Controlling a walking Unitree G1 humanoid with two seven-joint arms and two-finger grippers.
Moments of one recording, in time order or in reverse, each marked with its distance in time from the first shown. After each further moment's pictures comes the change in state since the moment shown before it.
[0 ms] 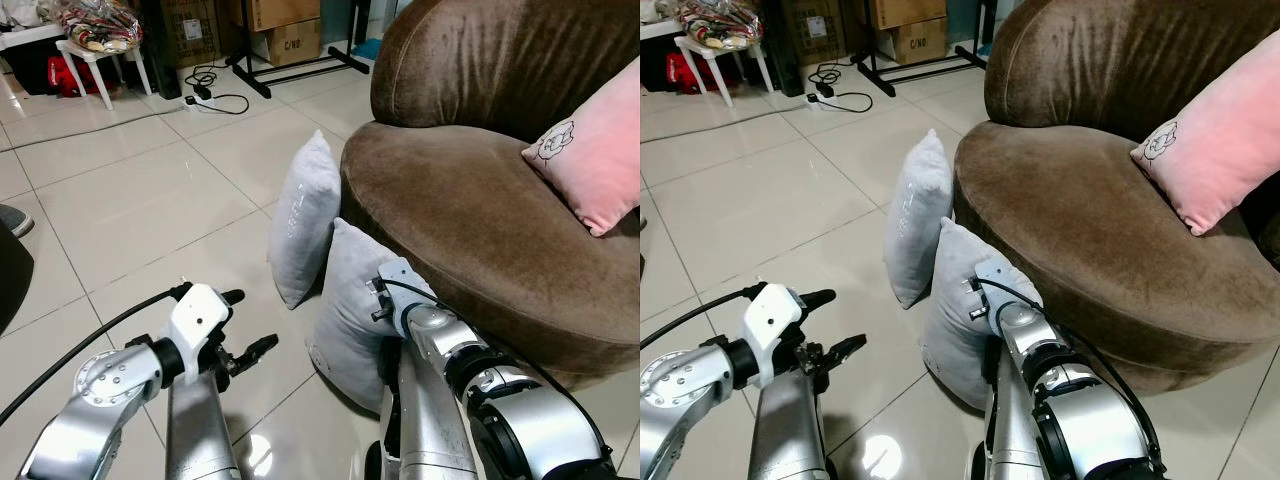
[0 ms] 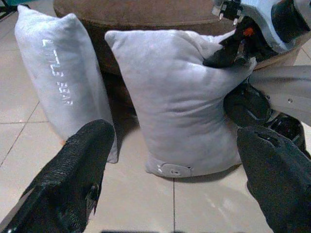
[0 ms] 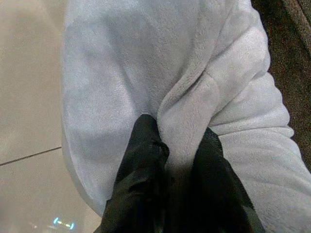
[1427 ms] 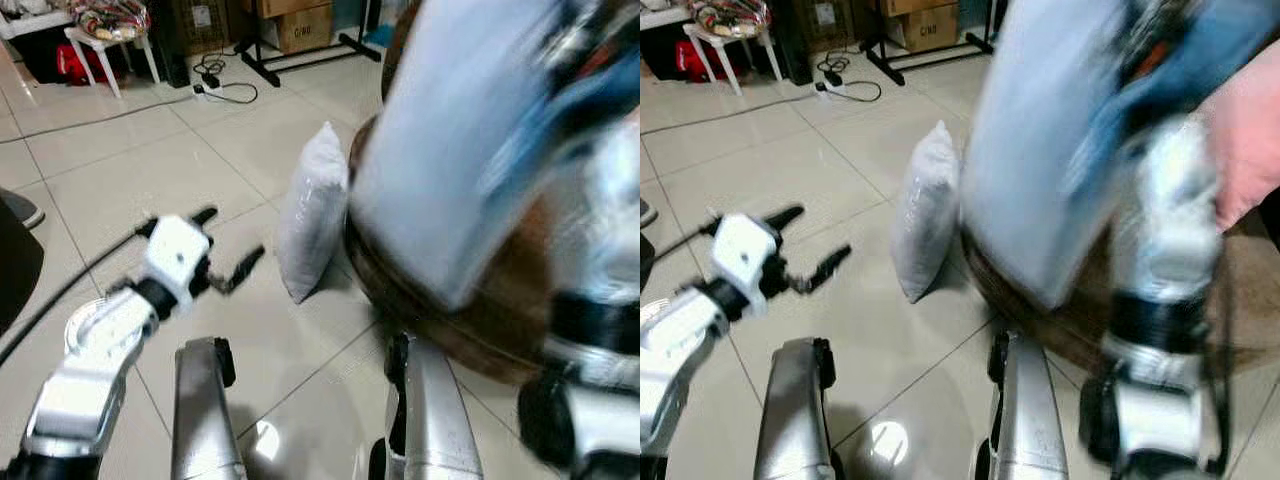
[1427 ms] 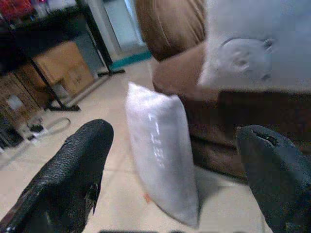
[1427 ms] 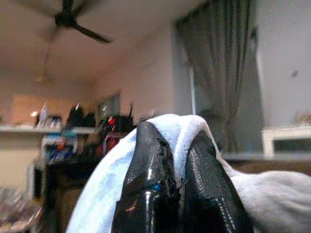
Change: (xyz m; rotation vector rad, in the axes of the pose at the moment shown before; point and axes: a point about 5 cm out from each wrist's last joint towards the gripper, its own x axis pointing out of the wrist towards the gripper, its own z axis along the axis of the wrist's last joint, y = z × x) left arm -0.002 0.042 0.065 0.144 -0.266 0.332; right arm -0.235 -0.132 0.208 0.290 -1.435 -0.342
